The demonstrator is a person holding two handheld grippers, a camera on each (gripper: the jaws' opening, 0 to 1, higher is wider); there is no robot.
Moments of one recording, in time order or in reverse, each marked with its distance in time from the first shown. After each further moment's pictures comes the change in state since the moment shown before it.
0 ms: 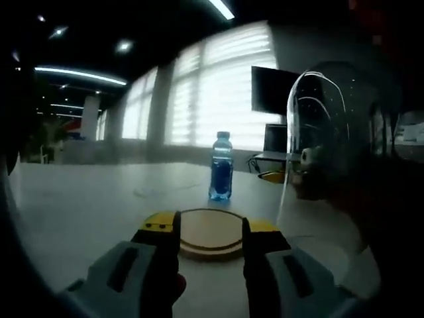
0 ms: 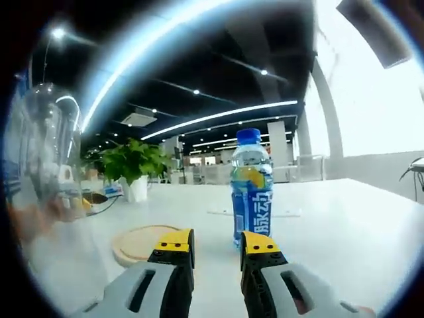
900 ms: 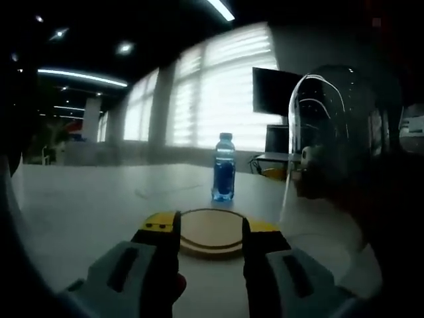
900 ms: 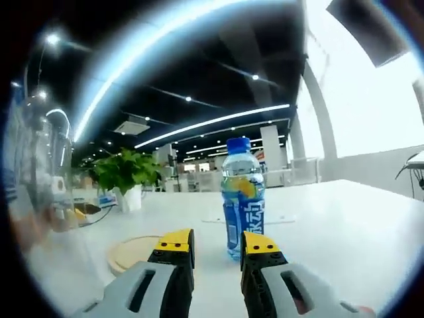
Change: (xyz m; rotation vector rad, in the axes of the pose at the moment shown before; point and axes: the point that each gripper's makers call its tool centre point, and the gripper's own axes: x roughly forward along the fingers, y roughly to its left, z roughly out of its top) left arm -0.001 0.004 0.000 -0.004 -0.008 0.004; right arm 0.008 -0.013 0.016 0.016 -0.035 -0.046
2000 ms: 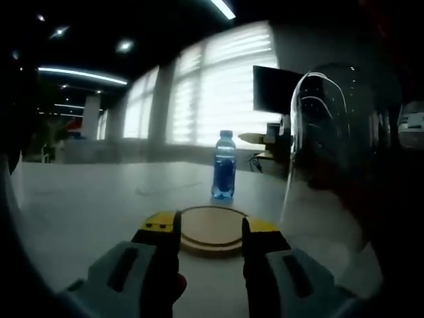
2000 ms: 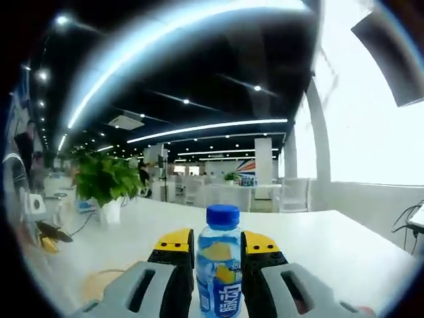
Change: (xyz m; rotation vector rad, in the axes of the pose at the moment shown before) left arm -0.001 0.002 -0.004 0.001 0.018 -0.007; right arm 0.072 -0.025 0.092 -0.110 -0.041 -0.061
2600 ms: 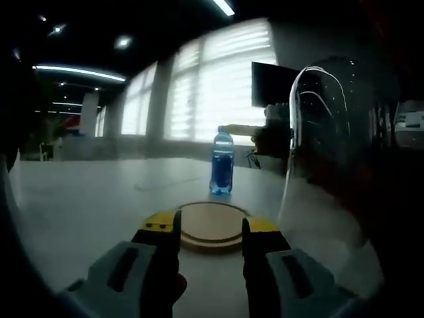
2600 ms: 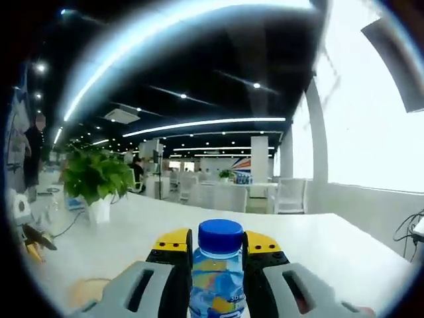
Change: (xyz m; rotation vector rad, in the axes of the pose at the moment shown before) left arm 0.004 -0.004 -0.010 0.006 0.040 -0.006; right arm 0.047 -0.006 -0.001 -0.008 0.023 -0.037
